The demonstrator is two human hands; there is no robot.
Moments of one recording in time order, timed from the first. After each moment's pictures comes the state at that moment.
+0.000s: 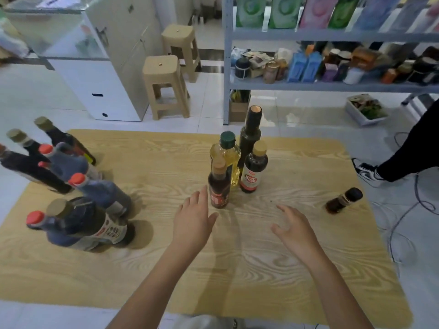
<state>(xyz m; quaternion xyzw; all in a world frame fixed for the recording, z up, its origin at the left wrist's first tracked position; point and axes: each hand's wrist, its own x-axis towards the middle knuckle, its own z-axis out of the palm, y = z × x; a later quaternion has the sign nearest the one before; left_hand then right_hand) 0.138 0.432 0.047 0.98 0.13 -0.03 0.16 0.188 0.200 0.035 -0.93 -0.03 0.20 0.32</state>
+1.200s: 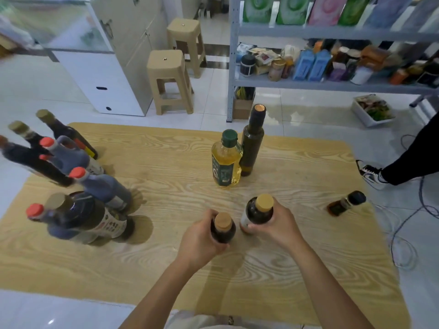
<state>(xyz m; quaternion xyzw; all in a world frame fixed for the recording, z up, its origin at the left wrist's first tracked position) 0.106 0.415 0.025 0.90 0.14 -0.08 0.40 0.208 0.228 0.014 -0.89 -0.06 0.20 0.40</state>
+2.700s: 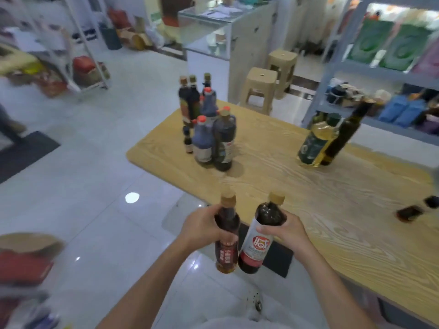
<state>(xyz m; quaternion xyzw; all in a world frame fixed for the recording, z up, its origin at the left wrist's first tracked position) -0.209 0.484 0.060 0.85 0.29 -0.04 0.44 -0.065 0.310 0.045 -0.80 -0.13 0.33 0.49</state>
